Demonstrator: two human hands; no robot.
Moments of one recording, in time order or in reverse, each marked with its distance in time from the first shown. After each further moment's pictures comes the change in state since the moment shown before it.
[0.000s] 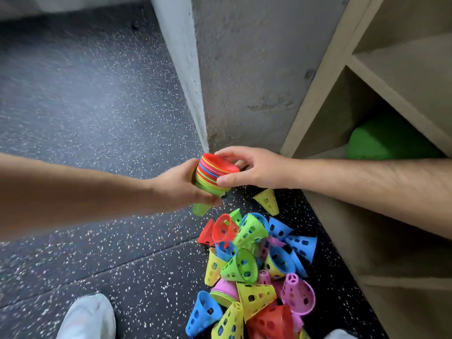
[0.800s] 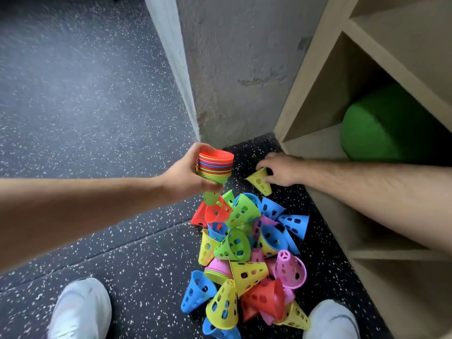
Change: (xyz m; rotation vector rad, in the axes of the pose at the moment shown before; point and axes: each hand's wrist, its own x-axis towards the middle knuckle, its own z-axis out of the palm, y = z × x) left_hand 0.023 -0.024 0.046 -0.118 0.077 0.022; right_hand 0.011 0.158 -0.005 -0.797 -0.091 0.348
